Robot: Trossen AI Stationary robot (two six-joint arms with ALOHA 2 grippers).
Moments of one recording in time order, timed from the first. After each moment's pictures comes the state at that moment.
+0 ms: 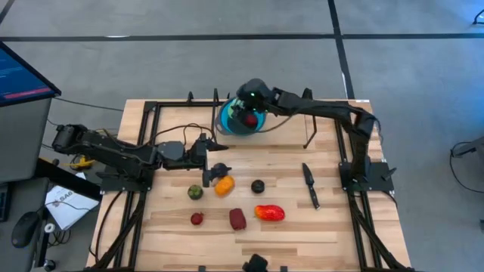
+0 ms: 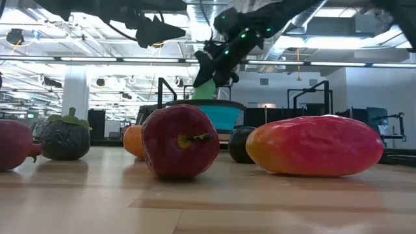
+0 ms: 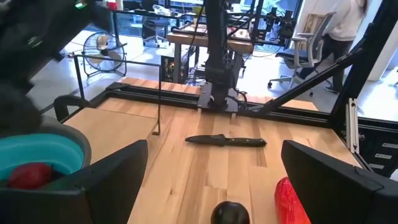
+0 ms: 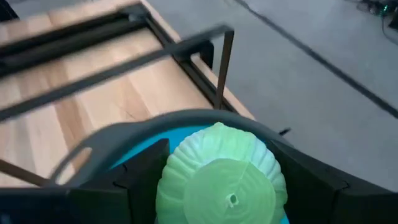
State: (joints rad) left arm -0.12 1.15 0.59 0.44 -0.26 -0.11; right arm -0.43 1.95 1.59 -0.26 0.13 0.07
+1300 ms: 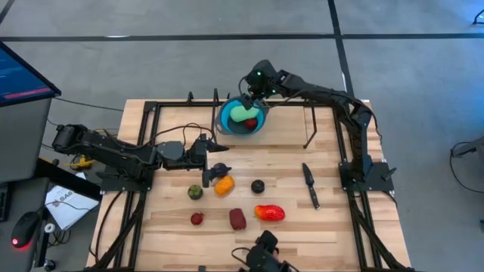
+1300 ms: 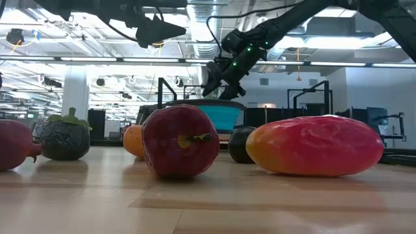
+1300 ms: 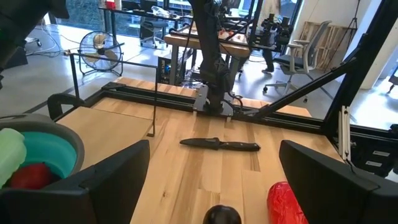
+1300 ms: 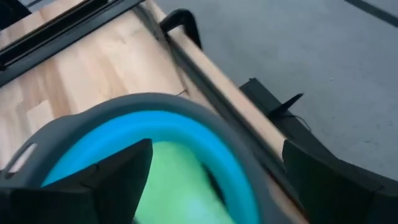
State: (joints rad) left arm -0.12 1.15 0.59 0.45 -0.26 -0.15; right arm -0.62 2.02 1.70 -0.42 -0.16 0.10
